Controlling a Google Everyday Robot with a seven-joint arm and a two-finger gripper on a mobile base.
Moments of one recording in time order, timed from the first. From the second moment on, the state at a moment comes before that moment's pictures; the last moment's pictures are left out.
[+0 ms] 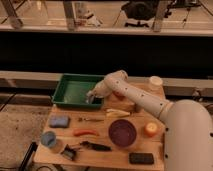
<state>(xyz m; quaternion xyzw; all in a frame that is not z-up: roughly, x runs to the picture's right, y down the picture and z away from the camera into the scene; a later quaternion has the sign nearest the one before) -0.062 0.015 0.934 -0.04 -0.28 -0.39 0.88</state>
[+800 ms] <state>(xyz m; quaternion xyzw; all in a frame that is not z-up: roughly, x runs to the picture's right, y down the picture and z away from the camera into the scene) -0.063 -0.052 1.012 -0.04 -0.23 -0.44 0.87</state>
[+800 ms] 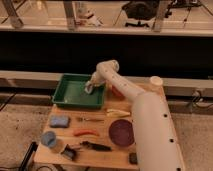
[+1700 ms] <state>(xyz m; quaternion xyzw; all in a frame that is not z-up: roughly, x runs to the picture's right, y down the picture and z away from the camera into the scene) -0.153 -0.057 1.011 -0.01 -0.27 -0.45 0.85</state>
